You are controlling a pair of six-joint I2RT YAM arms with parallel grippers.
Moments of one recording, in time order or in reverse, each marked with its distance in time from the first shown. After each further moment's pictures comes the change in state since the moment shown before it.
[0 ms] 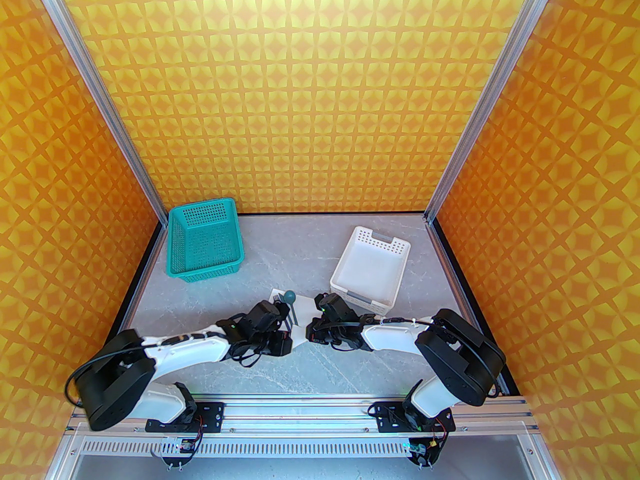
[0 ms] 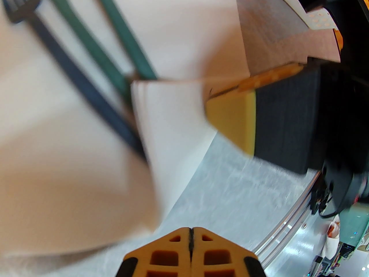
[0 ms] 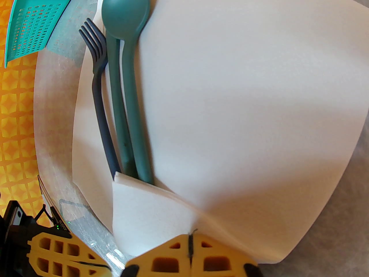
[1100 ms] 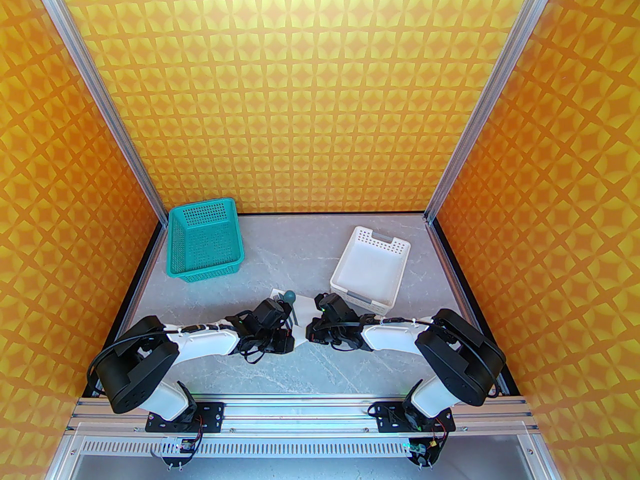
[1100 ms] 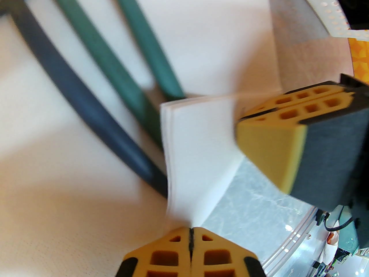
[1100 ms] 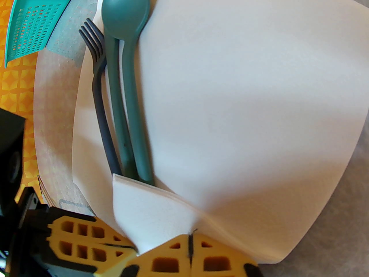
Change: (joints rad) left arm 0.021 0.093 0.007 0.020 0.008 0.005; right arm 0.000 0.000 0.000 0.000 0.000 0.000
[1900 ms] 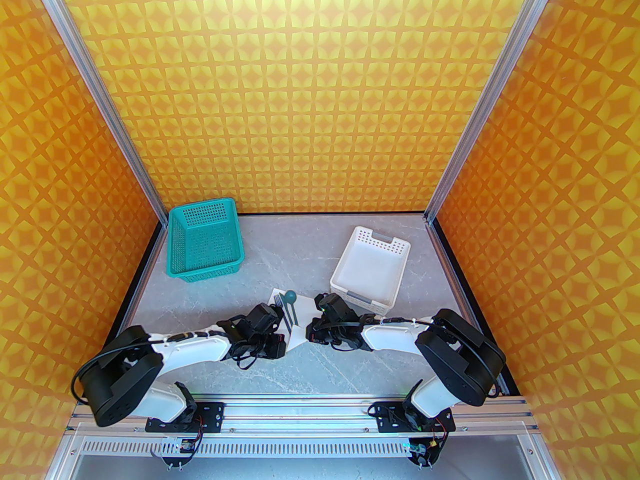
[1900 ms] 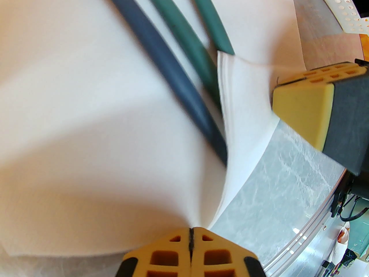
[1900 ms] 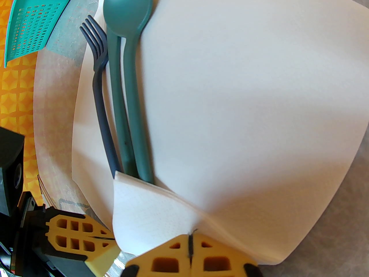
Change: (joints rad) left arm 0.000 -0.142 -0.058 -0.109 -0.060 0.015; right arm 0.000 0.000 0.001 -0.004 0.000 0.000
